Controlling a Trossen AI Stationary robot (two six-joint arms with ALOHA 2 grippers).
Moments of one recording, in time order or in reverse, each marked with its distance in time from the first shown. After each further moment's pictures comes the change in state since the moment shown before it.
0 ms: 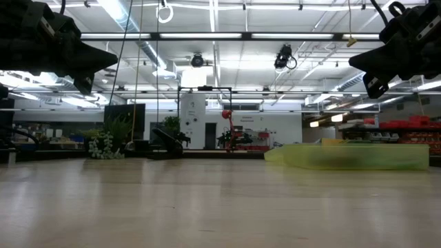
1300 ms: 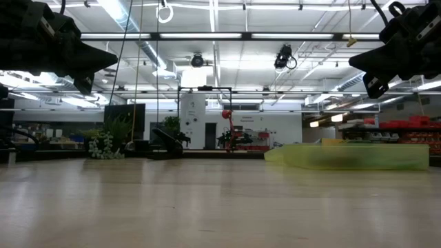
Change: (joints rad) left arm 0.000 0.000 0.000 0.000 0.000 0.000; right arm 0.000 0.000 0.000 0.000 0.000 0.000
